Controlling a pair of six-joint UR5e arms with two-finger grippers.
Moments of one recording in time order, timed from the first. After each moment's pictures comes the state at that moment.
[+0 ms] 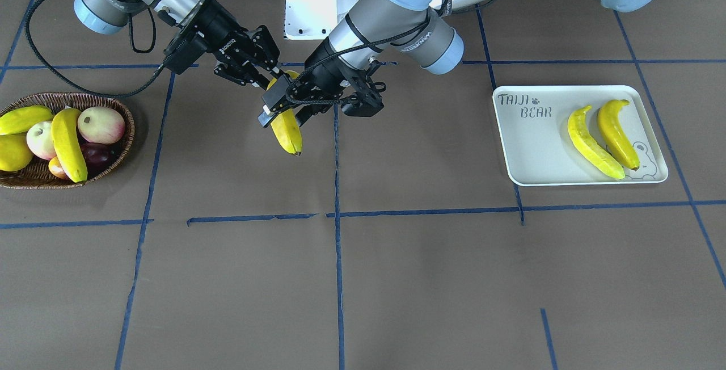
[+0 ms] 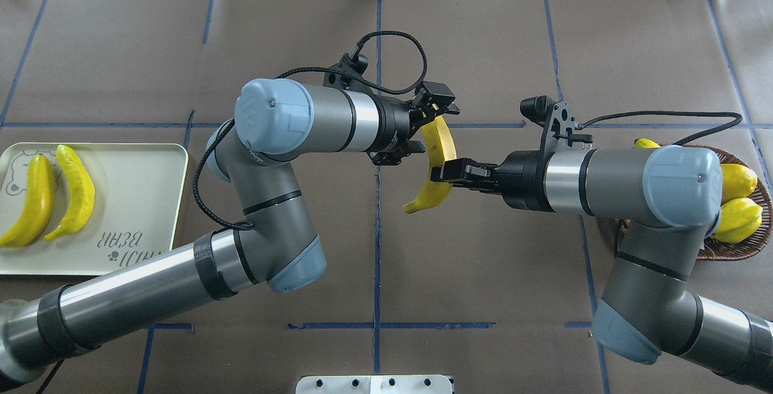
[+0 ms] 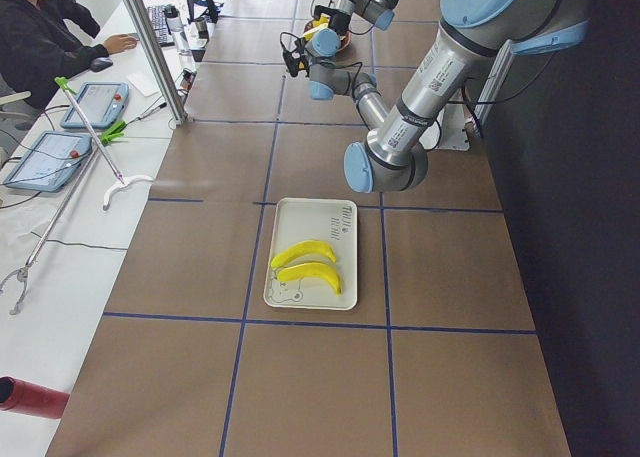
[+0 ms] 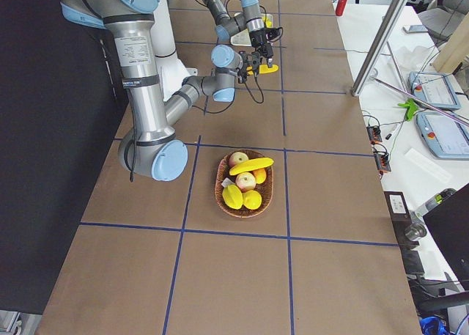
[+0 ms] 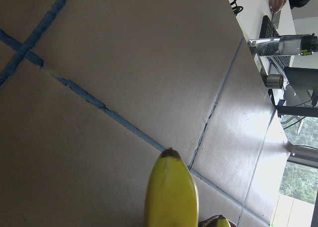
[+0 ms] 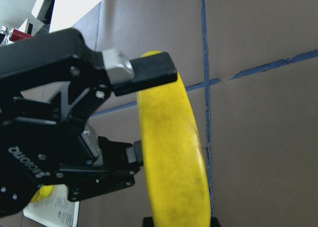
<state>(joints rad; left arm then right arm) -0.52 -2.39 -1.45 -2.46 -1.77 -2.01 0.53 -1.32 1.93 -0.66 1.79 1.51</state>
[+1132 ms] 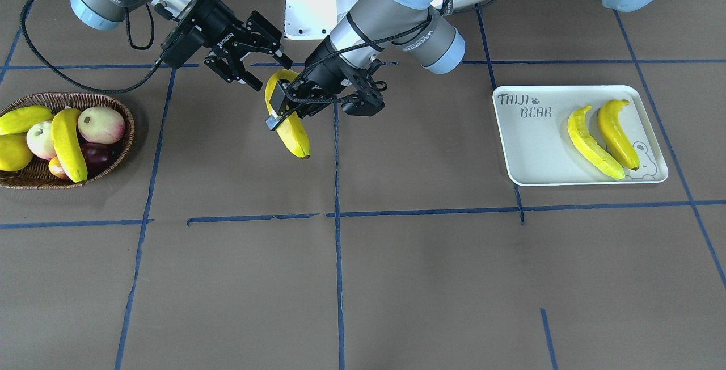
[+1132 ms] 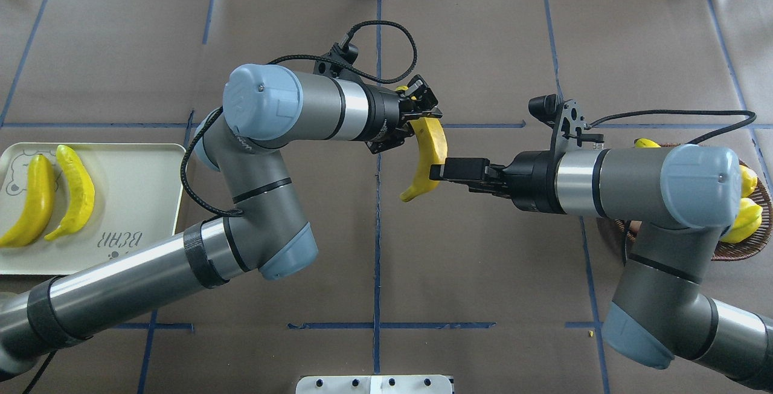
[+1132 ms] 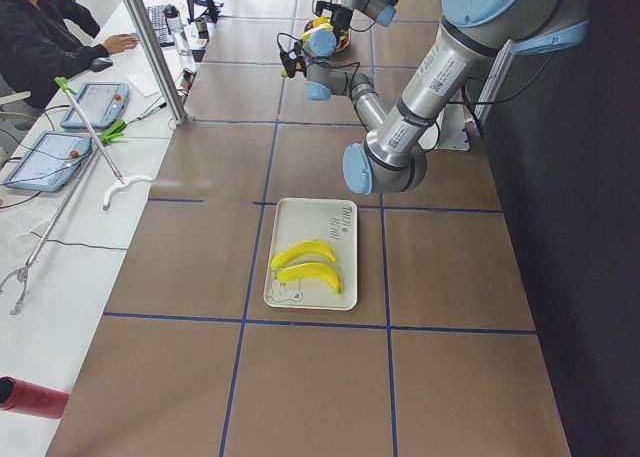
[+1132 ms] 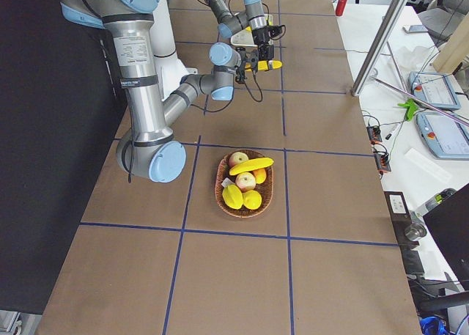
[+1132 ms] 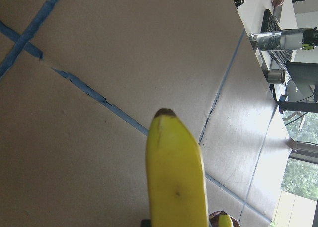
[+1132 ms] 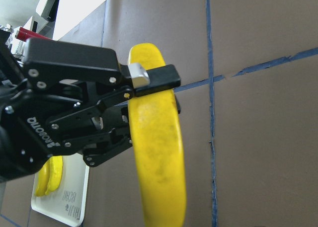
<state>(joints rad) -0.57 -2.36 -1.47 -2.40 -1.82 -1.99 0.54 -1.36 1.99 -0.68 1.81 1.52</state>
